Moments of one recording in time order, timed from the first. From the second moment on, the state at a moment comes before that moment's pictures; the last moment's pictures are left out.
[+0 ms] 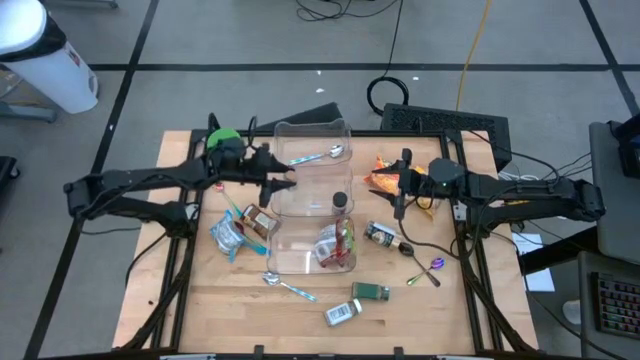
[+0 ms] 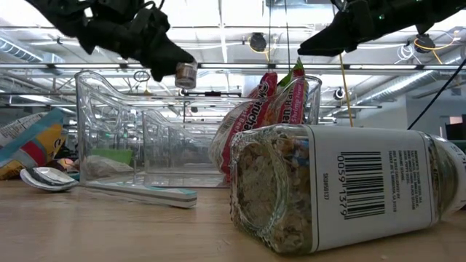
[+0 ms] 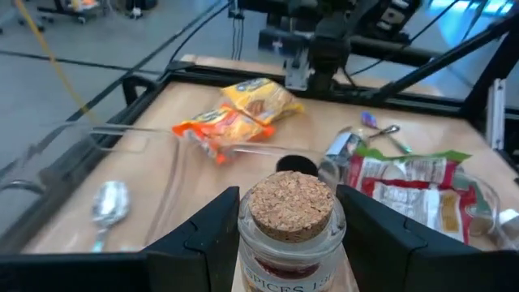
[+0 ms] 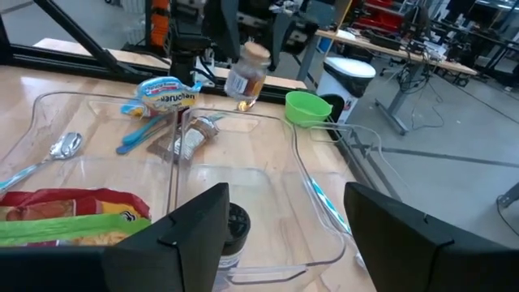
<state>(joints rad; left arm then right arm) 0.40 1.12 0.65 0.17 0.34 0.02 -0.16 0.88 0.59 0.09 0.06 -0.22</state>
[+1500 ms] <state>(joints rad) 0.32 1.69 0.73 0.63 0.21 -0.01 -0.20 1.01 0.29 0.69 0.05 -0.11</state>
